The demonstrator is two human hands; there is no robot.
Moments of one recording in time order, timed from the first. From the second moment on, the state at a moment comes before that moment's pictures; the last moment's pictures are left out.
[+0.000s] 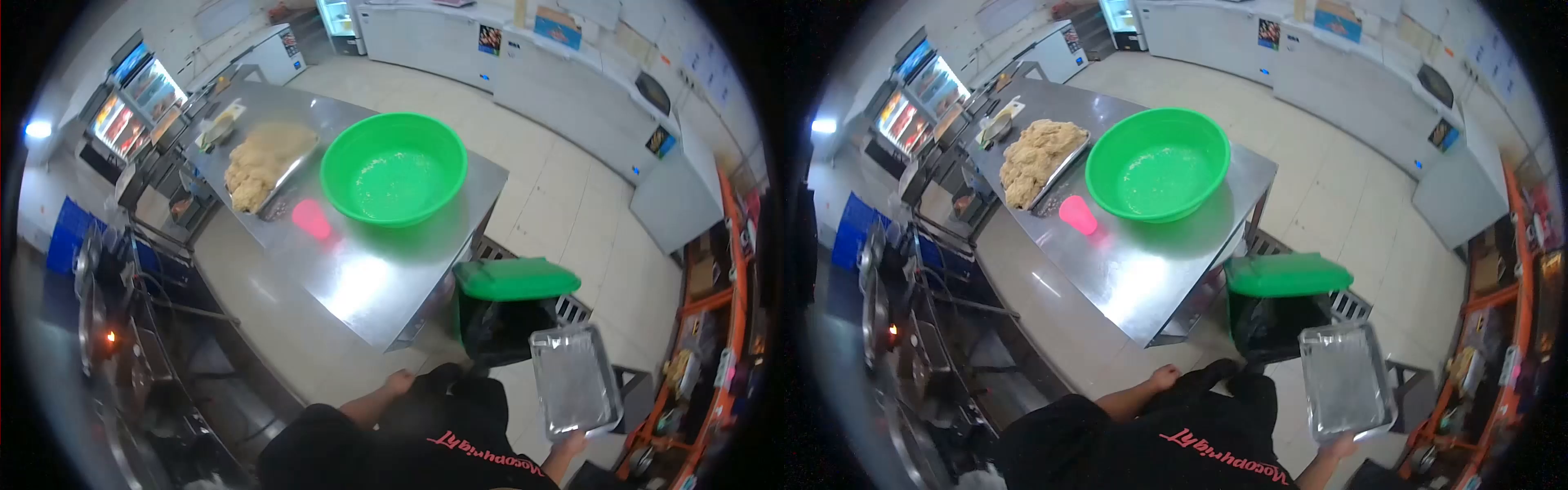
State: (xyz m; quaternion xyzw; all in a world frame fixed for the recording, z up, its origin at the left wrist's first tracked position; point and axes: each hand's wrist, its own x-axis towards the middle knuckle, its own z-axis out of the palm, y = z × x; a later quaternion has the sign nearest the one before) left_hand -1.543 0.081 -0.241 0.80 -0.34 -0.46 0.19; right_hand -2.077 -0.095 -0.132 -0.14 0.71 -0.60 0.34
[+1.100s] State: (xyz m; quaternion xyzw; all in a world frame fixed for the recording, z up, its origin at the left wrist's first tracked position) left_hand -1.472 0.367 -0.008 0.36 0.21 -0.37 0.83; right_hand -1.670 -0.046 -0.002 -0.49 0.38 -0.10 0.78
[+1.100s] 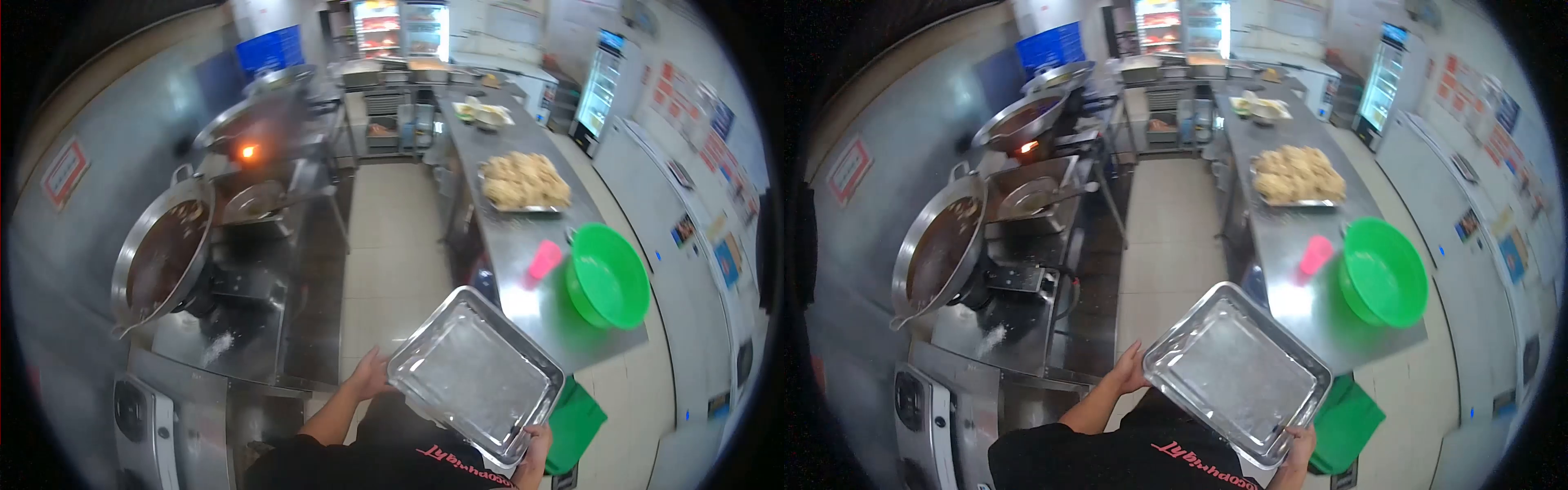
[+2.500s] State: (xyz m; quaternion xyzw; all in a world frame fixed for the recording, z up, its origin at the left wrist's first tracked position) left_hand -0.748 0.245 0.029 0.44 0.22 -0.11 0.87; right_hand -0.984 -0.054 0.090 -0.57 0.18 0.16 0.79
